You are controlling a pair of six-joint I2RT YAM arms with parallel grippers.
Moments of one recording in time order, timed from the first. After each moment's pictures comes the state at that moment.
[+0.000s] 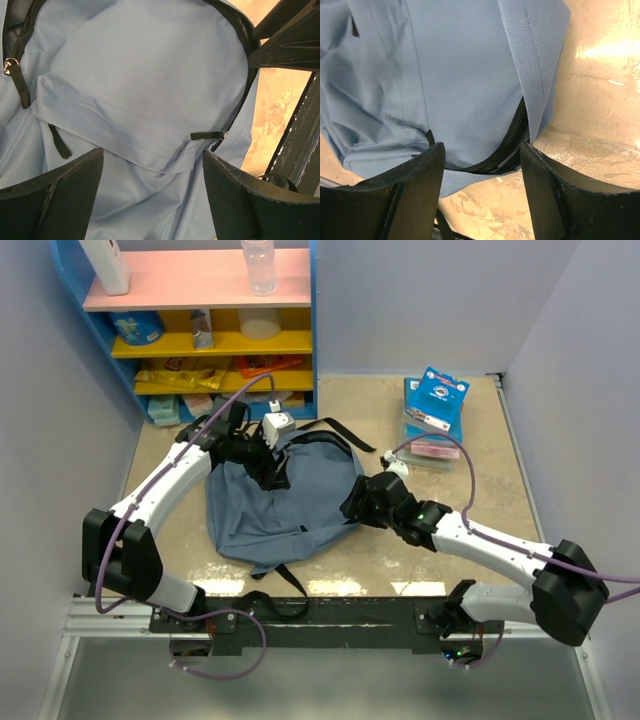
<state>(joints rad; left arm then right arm) -0.32 1.48 1.21 -0.69 0.64 0.40 0.81 1.20 0.70 -0.23 0.24 0.96</state>
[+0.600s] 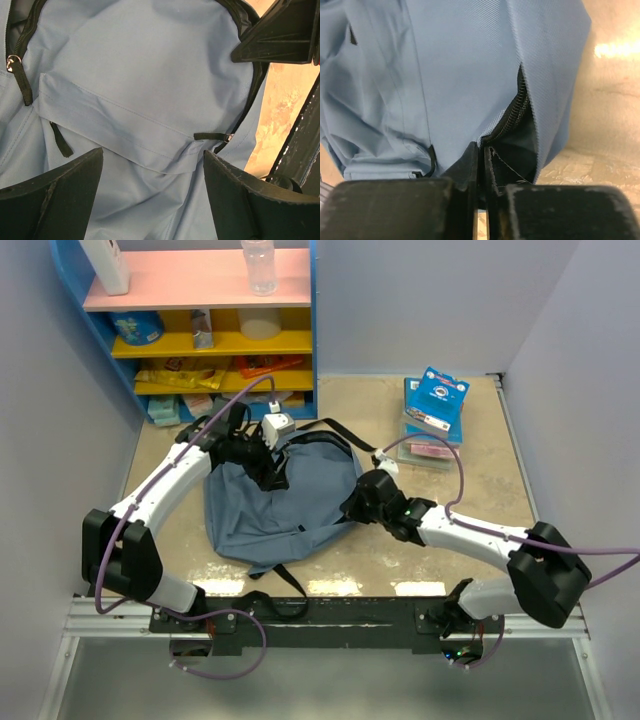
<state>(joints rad) -0.32 1.48 1.20 -0.69 0.61 0.40 0.81 1.34 0.70 -0.09 0.22 0.97</state>
